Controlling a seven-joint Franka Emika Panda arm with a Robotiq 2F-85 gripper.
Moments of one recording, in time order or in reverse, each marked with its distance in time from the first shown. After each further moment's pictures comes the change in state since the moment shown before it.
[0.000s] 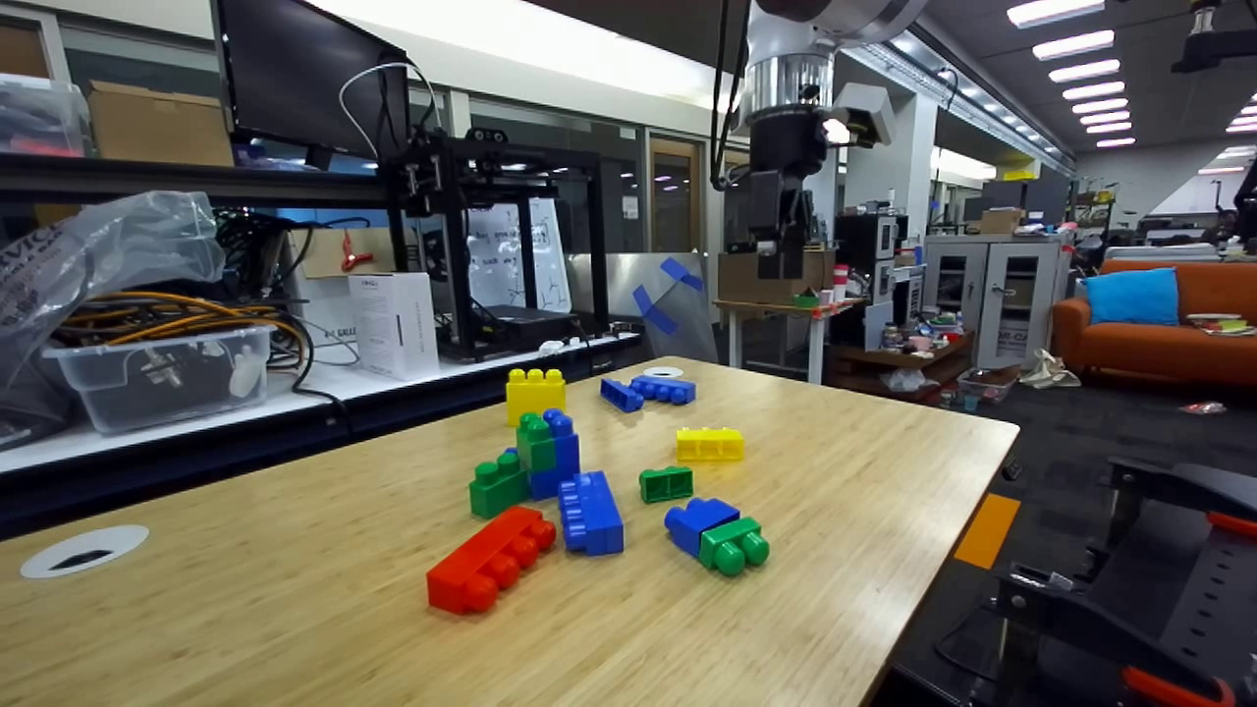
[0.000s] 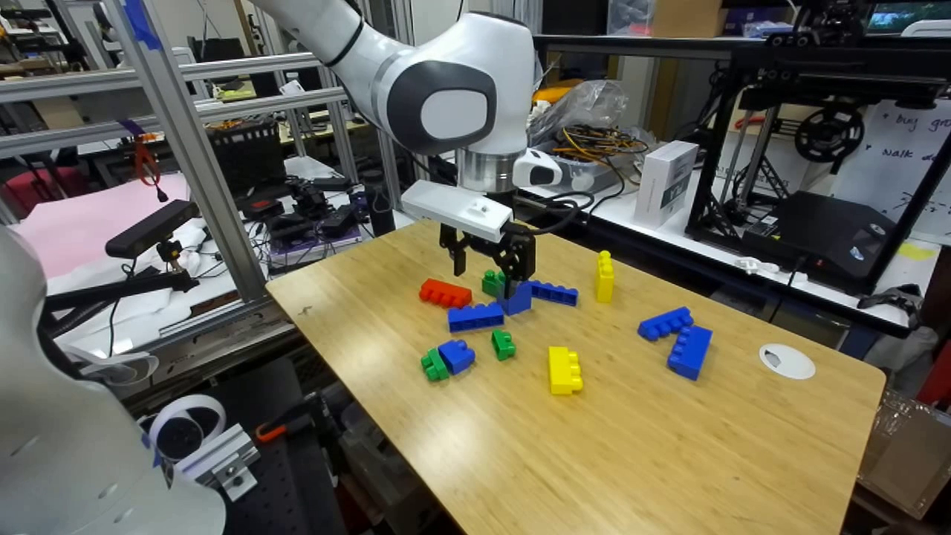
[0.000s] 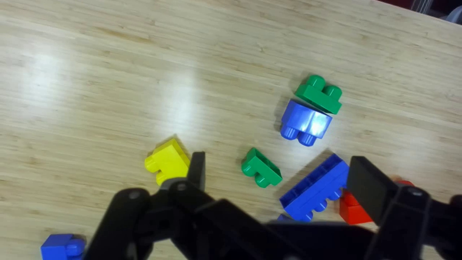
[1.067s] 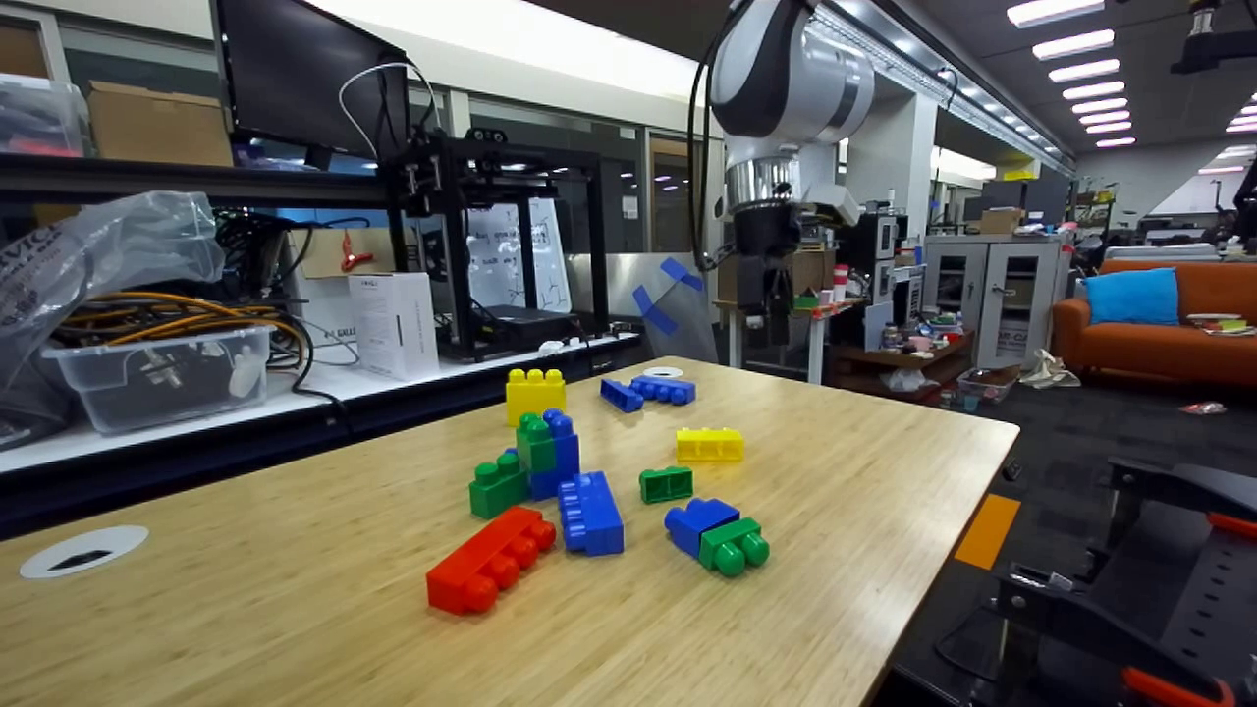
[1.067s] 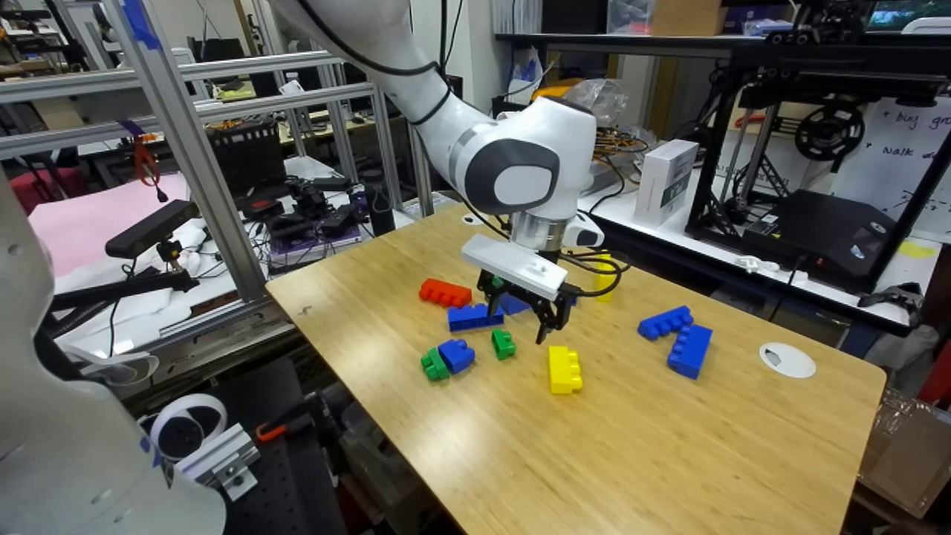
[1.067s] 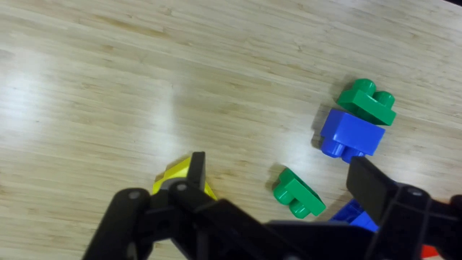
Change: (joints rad) arm -0.099 0.336 0.032 0.213 0.023 0.003 -0.110
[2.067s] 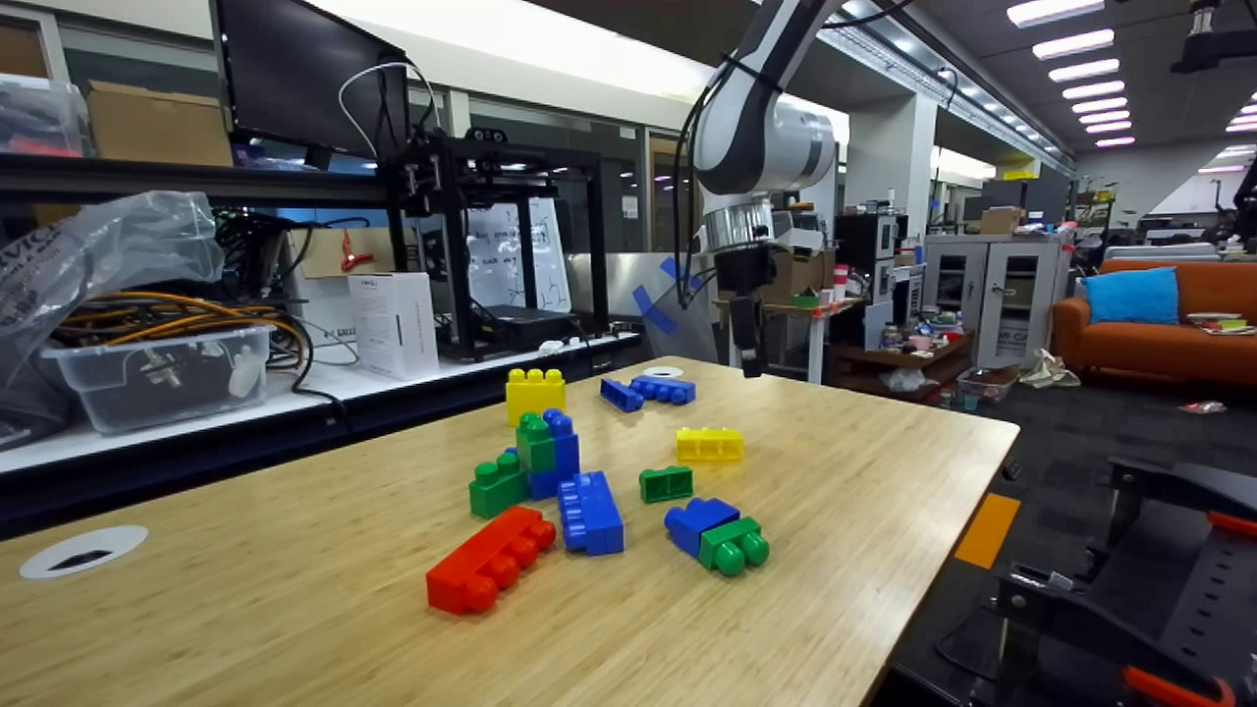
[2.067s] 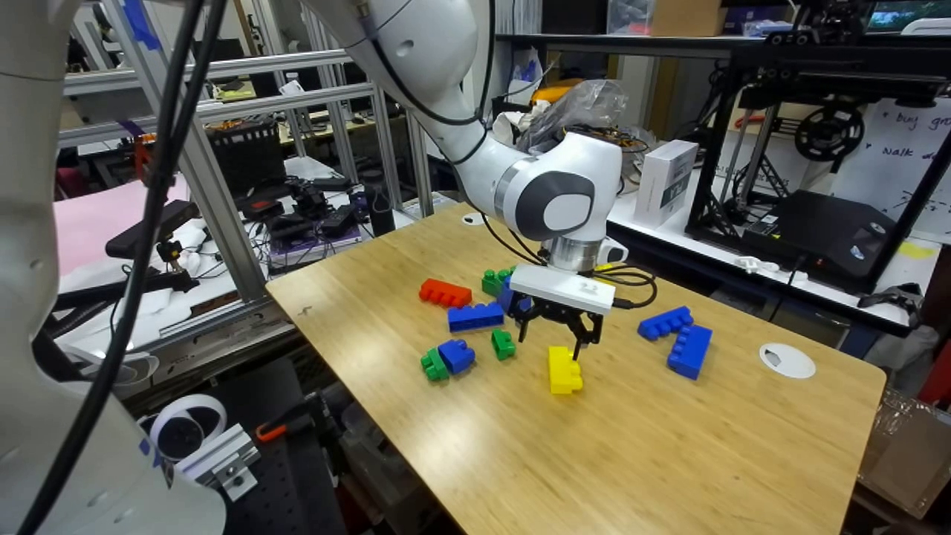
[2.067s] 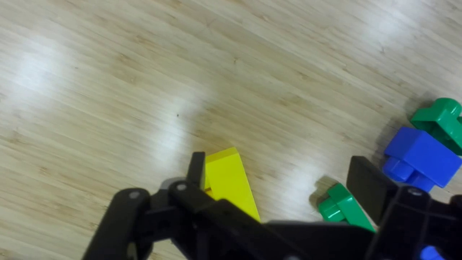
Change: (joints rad) arm -0.046 0.204 0.028 0.196 -0.157 -0.002 -0.093
